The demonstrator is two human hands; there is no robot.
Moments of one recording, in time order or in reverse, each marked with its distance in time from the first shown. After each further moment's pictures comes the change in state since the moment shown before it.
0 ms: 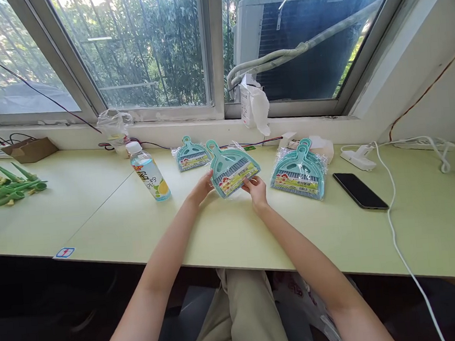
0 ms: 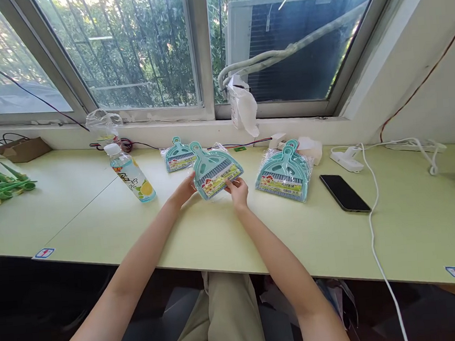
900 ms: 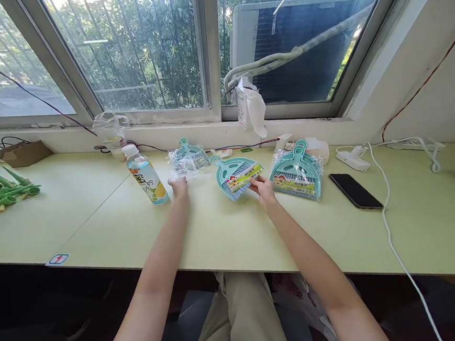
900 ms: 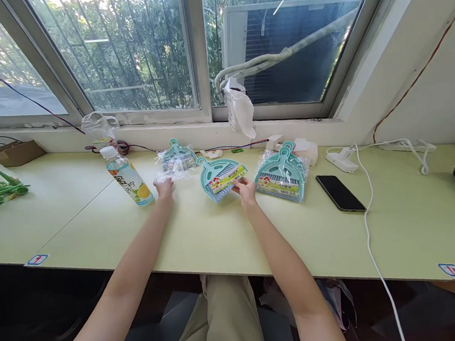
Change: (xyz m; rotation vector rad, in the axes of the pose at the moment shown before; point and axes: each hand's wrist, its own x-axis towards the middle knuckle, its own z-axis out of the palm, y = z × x) left_hand 0.014 0.011 -0.054 0.078 1.012 0.217; right_hand 0.021 -0.016 -0.026 0.004 -0.020 0.078
